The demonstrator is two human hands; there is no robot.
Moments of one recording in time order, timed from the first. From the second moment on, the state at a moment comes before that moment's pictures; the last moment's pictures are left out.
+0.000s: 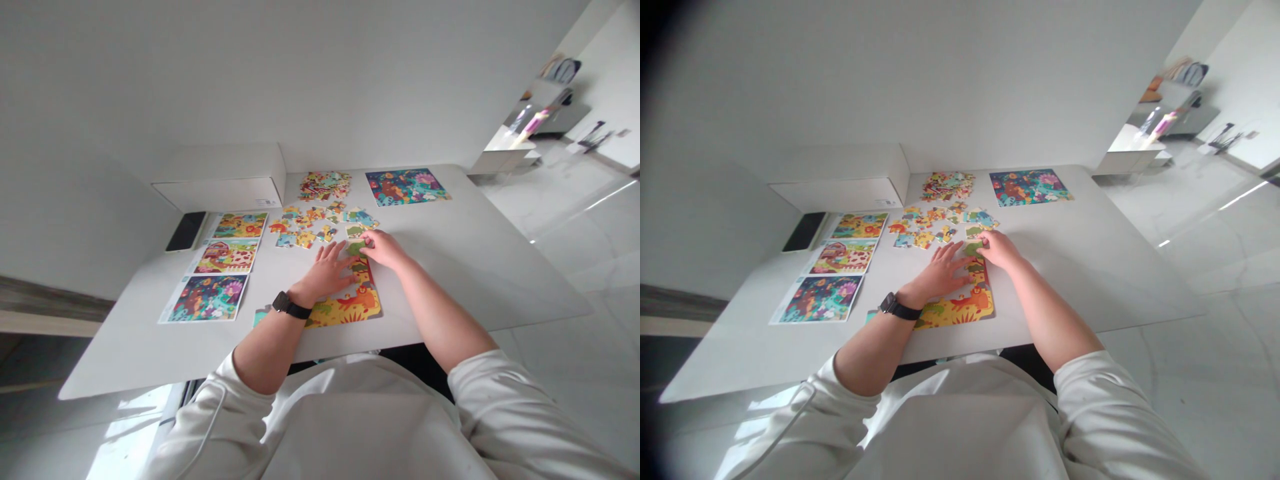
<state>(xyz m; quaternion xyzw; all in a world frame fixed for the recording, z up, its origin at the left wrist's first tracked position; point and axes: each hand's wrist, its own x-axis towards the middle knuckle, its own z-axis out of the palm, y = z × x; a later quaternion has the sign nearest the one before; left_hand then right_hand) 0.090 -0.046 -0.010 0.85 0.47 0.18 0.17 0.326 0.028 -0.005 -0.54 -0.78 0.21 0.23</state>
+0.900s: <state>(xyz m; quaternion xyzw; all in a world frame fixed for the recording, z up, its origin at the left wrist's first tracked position) 0.097 -0.048 -0.008 0.86 0.48 0.11 0.11 0.334 0.024 0.001 -0.53 -0.81 0.17 0.18</state>
